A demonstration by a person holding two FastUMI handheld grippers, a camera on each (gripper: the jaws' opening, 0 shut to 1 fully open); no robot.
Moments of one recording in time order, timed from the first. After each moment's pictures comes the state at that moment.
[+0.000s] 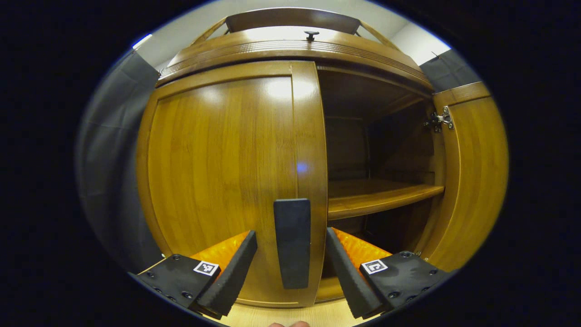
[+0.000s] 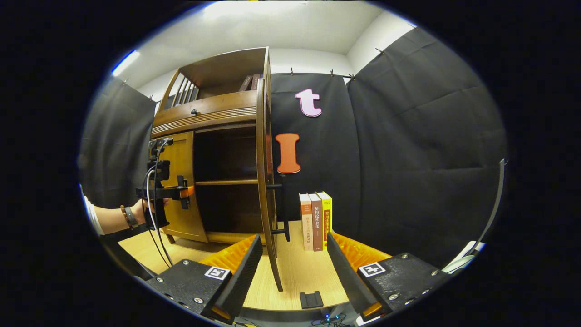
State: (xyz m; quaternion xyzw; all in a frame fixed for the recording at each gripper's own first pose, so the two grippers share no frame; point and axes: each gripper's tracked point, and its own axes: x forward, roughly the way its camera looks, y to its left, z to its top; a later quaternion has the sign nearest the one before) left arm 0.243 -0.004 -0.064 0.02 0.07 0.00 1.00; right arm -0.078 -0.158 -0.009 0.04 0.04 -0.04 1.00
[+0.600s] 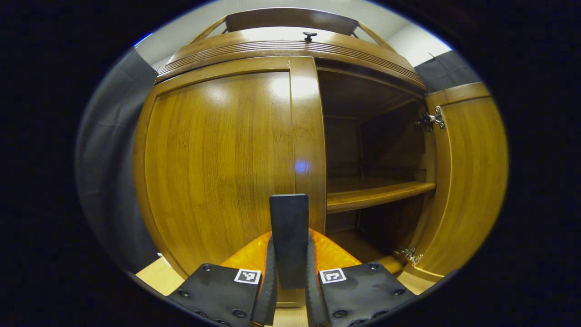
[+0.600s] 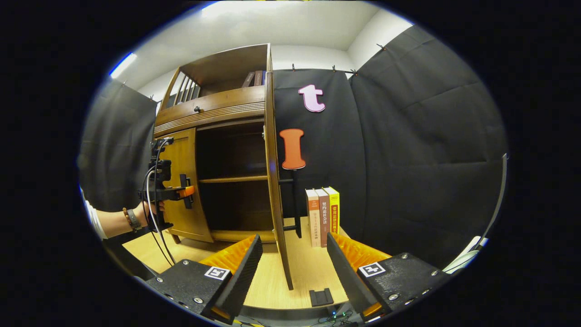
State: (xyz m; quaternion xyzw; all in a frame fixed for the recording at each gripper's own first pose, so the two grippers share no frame) left arm 0.220 -0.009 -0.060 0.02 0.06 -0.02 1.00; right arm -0.074 -0.137 -0.022 0.05 0.06 -0.02 1.00
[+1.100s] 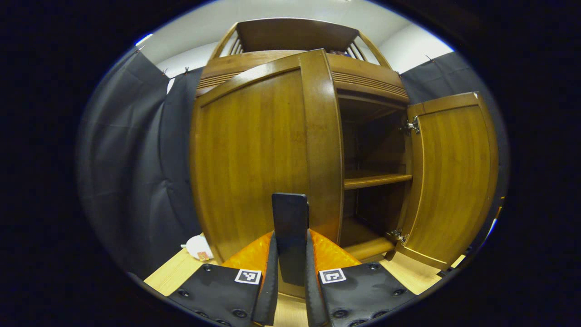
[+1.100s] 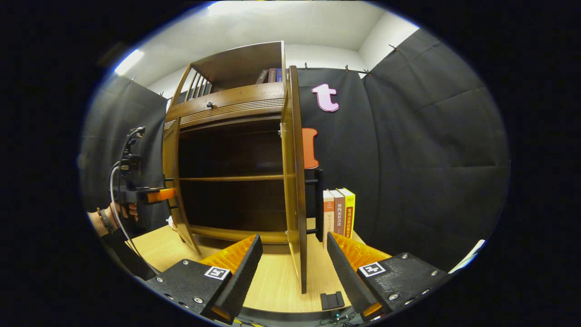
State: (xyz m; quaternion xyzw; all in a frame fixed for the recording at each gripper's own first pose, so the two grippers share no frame) left arm 0.093 0.044 -0.037 0.02 0.08 -0.01 1.00; right arm -0.050 -0.106 -0.022 0.03 0.05 0.01 1.00
